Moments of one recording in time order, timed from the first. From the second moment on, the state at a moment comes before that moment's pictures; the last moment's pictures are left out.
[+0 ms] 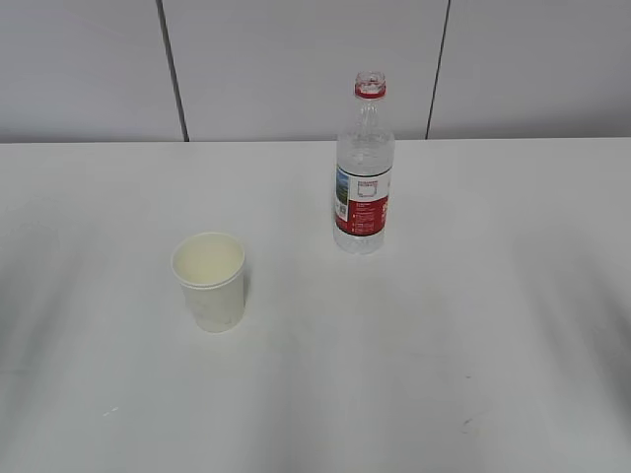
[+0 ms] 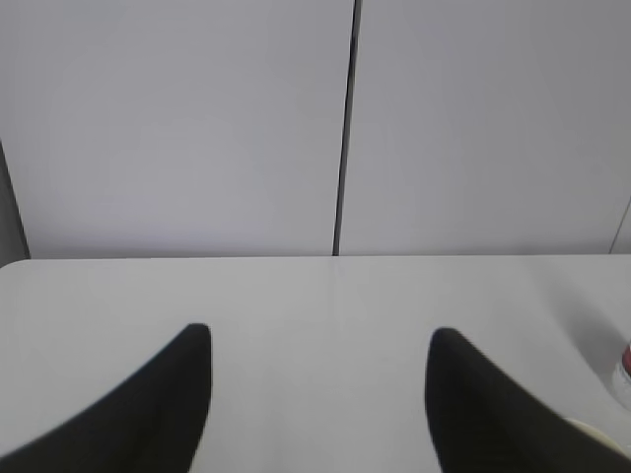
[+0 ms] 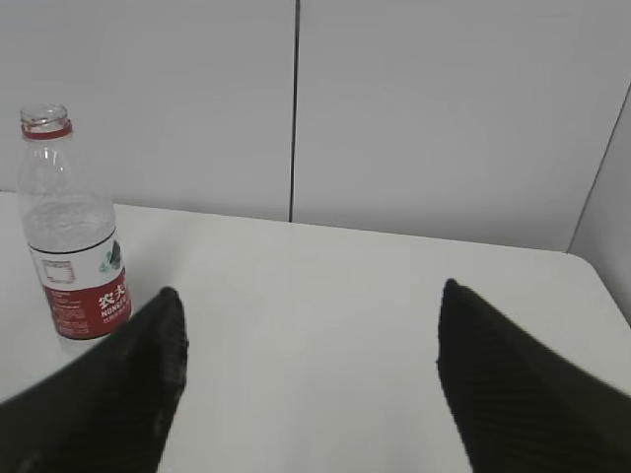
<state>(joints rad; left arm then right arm) -0.10 0.63 -0.33 -0.11 -0.10 0.04 0.03 0.64 -0.30 -0.08 -0.12 -0.05</state>
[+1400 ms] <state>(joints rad) -0.10 0.88 -0.33 -0.13 -0.22 0.04 0.05 1.27 -0.30 -0.36 -0.78 0.05</state>
